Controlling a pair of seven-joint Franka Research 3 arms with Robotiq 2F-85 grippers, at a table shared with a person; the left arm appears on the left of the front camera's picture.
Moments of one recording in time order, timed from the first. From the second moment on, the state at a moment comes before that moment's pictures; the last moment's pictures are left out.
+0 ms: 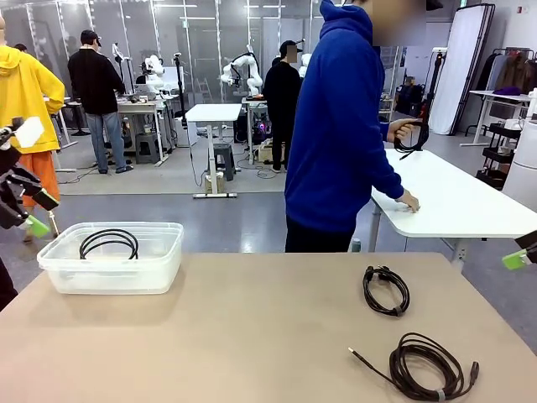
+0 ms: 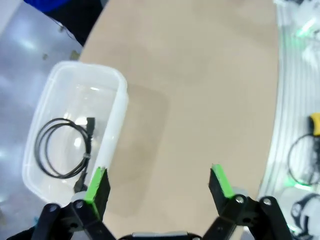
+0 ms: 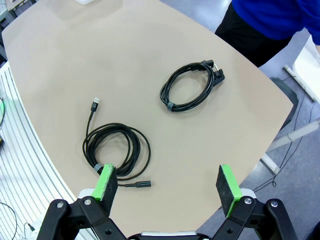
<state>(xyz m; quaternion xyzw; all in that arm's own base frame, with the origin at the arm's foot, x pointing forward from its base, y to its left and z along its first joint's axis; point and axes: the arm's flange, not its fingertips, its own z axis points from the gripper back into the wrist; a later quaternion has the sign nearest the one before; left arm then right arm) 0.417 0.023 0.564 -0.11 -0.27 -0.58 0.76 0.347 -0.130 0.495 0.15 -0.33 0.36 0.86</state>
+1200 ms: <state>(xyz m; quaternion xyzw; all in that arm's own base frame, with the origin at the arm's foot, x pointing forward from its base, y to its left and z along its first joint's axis) 0.392 0.029 0.538 -0.16 -0.32 -0.58 0.73 0.438 -0.005 0.450 0.09 -0.22 0.42 0.88</state>
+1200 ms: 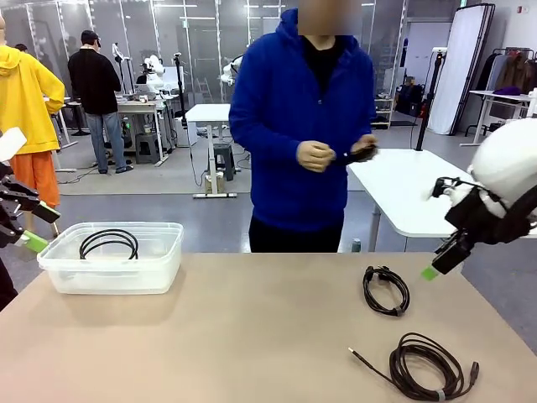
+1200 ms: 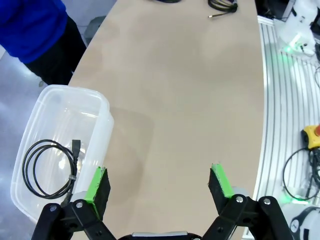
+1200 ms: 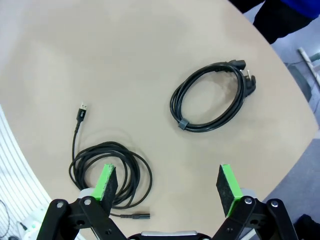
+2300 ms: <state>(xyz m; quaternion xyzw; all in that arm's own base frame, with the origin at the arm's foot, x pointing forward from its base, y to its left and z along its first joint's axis) 0.392 0.029 0.539 -0.16 -0.32 -0.58 0.73 0.527 0.050 0.381 0.03 -0.07 0.63 0.77</state>
